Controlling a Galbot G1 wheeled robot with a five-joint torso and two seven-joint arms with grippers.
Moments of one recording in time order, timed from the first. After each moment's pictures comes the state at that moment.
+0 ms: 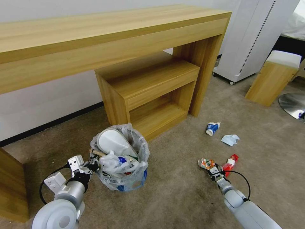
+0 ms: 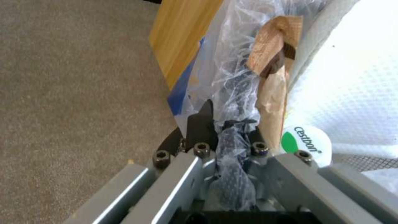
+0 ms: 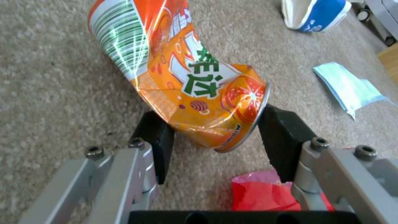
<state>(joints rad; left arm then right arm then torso) 1.60 -1.19 -0.61 -2.24 -0.96 0.35 -0.36 -0.91 1.06 0.03 0.83 0.00 0.18 0.15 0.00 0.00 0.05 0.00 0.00</state>
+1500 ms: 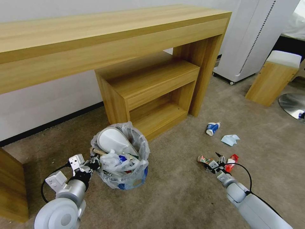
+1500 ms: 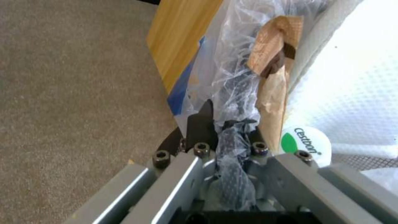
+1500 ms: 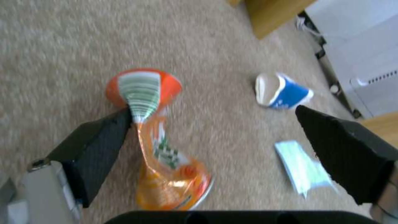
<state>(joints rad) 1.58 -1.21 -0.60 -2.23 -0.96 0.34 -0.36 -0.88 1.00 -0.01 0.94 -0.16 0.19 0.15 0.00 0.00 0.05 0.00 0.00</state>
